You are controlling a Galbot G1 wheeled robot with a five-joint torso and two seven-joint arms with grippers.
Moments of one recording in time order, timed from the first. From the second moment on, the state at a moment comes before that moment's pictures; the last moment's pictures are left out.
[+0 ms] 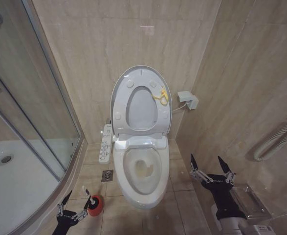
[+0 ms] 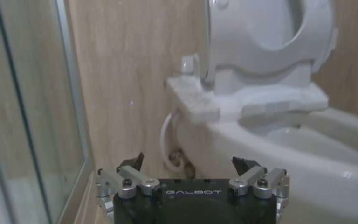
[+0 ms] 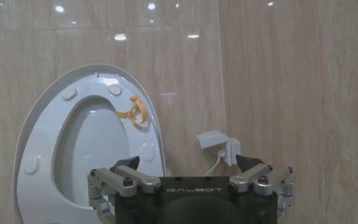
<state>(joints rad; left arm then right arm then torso) 1.66 -1.29 -0.70 -1.63 -0.27 -0.46 0.33 -1.89 1.48 0.58 2.50 0.18 0.07 0.12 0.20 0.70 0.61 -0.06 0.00</state>
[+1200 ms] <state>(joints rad) 1.27 -1.26 -0.59 -1.15 -0.29 -0.50 0.36 -1.89 1.48 0.58 2.50 0.18 0.07 0.12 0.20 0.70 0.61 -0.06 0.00</state>
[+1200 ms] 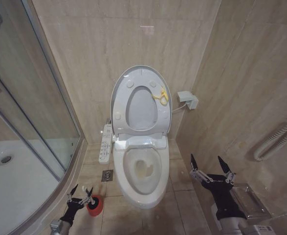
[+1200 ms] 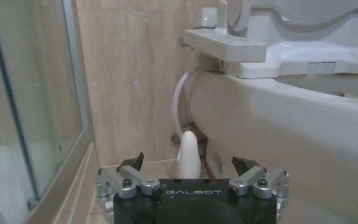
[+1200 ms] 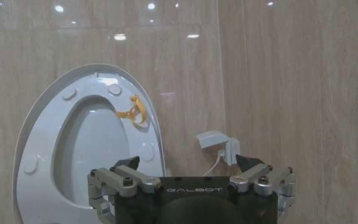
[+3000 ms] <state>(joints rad) 1.66 -1.24 -0.73 -1.63 -0.50 -0.48 0.55 -1.89 1.48 0.58 2.50 0.18 0.07 0.12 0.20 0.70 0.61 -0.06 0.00</state>
